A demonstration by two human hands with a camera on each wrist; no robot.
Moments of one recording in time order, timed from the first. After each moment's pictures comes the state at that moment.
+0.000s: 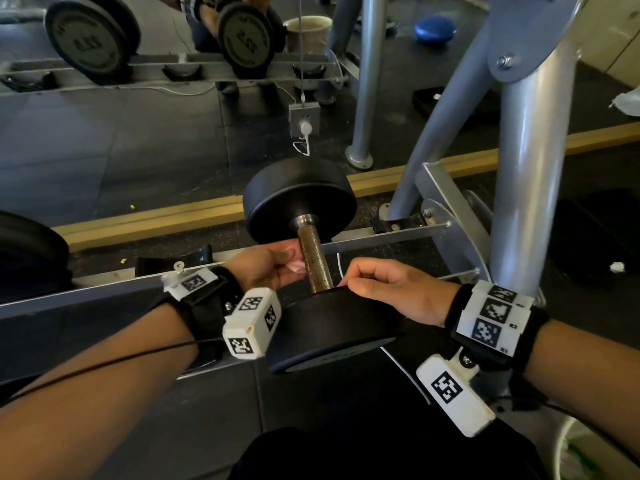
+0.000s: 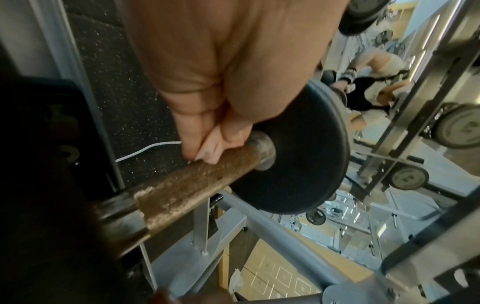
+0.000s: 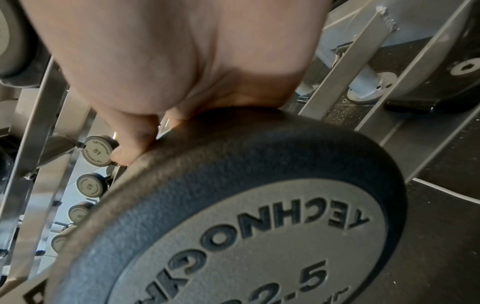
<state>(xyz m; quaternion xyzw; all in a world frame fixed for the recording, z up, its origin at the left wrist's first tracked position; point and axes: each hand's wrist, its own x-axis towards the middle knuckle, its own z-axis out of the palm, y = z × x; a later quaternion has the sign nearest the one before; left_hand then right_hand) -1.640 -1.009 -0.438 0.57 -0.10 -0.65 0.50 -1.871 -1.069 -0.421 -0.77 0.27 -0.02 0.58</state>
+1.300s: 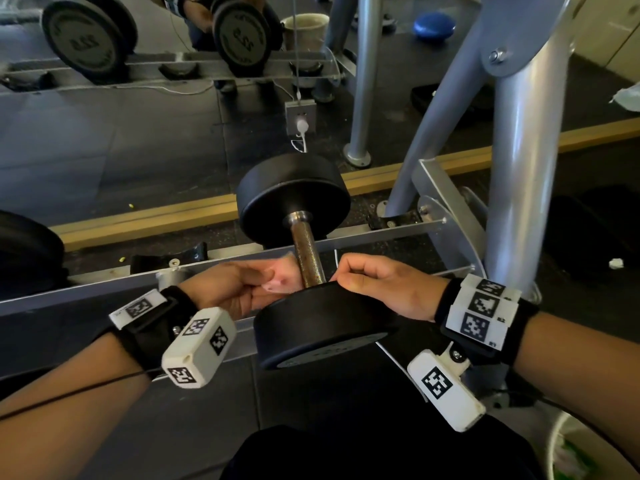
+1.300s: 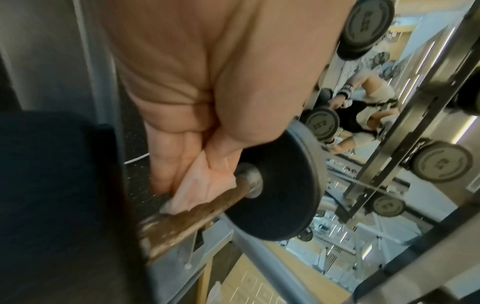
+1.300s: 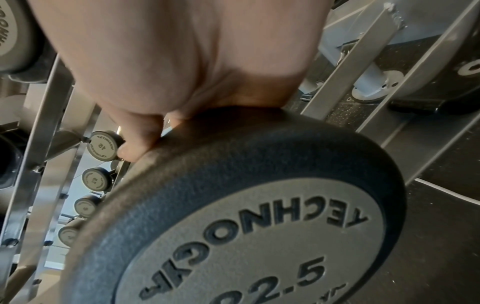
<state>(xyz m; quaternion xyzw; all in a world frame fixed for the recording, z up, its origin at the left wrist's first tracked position) -1.618 -0.972 -0.444 0.49 -0.09 -0.74 0.46 -1.871 -1.070 -0.424 -0.77 0.26 -0.02 0.57</state>
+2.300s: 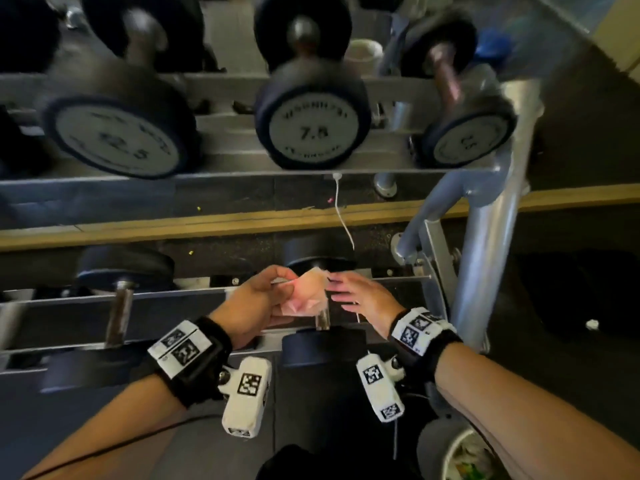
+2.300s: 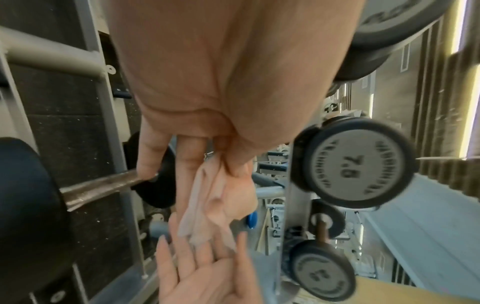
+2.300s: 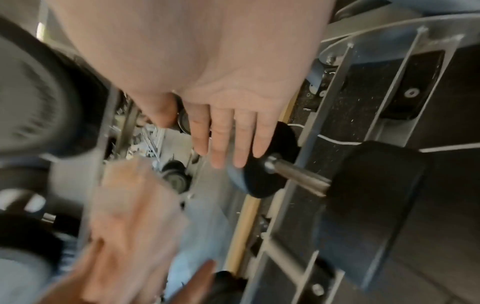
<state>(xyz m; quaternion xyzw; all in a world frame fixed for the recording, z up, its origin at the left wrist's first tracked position) -1.672 -0.942 -0.215 0.64 -0.18 -0.57 0.47 -1.838 -1.070 -0.254 -0.57 0.41 -0.03 0.71</state>
